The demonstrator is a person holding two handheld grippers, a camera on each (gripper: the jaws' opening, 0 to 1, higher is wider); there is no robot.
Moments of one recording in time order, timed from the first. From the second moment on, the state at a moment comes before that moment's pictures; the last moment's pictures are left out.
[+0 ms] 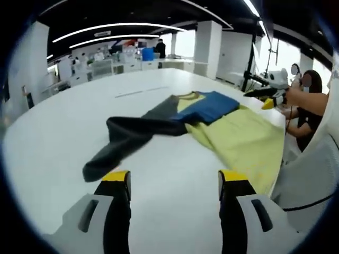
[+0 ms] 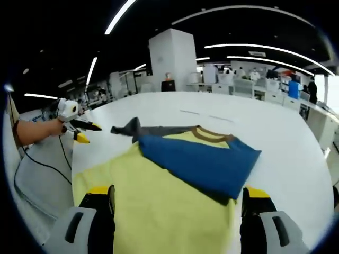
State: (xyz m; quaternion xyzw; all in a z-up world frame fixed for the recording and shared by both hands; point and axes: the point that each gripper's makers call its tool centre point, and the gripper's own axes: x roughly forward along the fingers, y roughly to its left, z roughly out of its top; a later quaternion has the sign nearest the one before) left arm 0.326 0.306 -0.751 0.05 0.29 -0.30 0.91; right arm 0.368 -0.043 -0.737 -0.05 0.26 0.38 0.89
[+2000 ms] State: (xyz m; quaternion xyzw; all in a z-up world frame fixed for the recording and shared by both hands) left arm 0.408 0.342 -0.787 0.07 0.33 -0.19 0.92; right arm 0.329 -0.075 -0.746 -0.04 0.28 0.37 0.88
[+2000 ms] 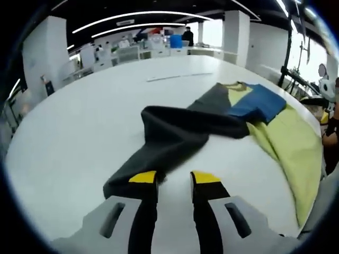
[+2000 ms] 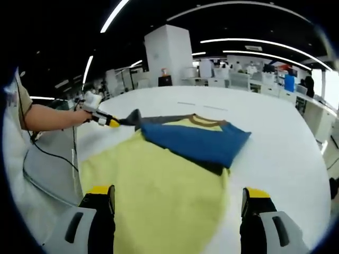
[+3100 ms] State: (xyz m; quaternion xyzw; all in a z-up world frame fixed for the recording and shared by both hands) left arm 0.408 0.378 -0.790 0.11 0.37 -0.15 0.91; right arm 0.323 -0.077 -0.749 -0.04 0.29 0.37 0.88
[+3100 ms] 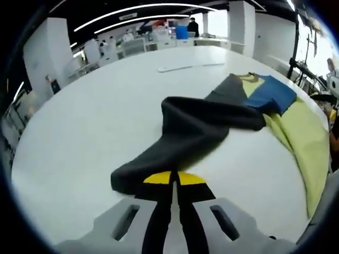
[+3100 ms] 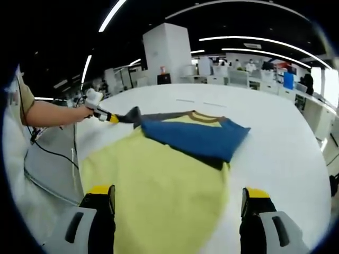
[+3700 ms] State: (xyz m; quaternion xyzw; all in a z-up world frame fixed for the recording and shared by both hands) left arm 0.390 0.420 -0.788 0.12 0.39 -0.13 0.90; right arm 0.323 -0.081 -0.749 -0.04 0.29 0.36 0.88
